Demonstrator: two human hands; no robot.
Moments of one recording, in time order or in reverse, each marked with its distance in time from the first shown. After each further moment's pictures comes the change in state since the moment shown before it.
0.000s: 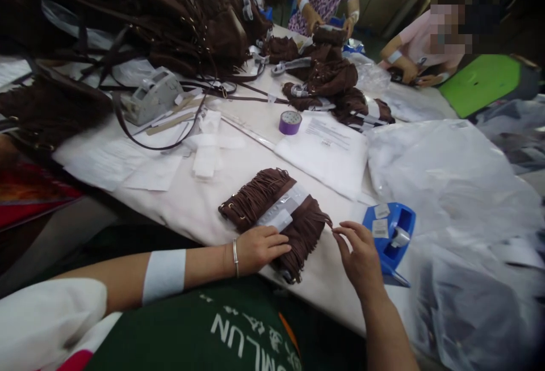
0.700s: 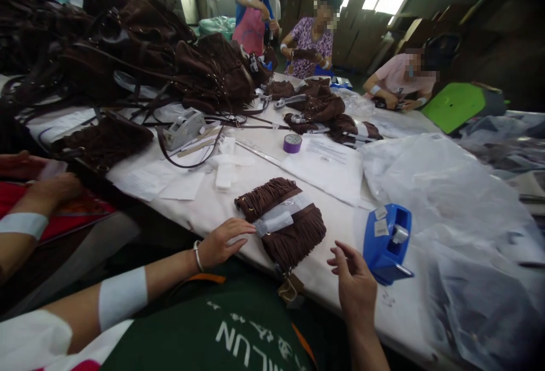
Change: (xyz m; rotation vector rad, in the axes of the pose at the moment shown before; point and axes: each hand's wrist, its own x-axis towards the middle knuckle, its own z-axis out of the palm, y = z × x) left_hand -0.087 -0.007 -0.073 -0.415 0.098 -0.479; right_hand -0.051 -0.096 0.002 0.587 0.174 0.625
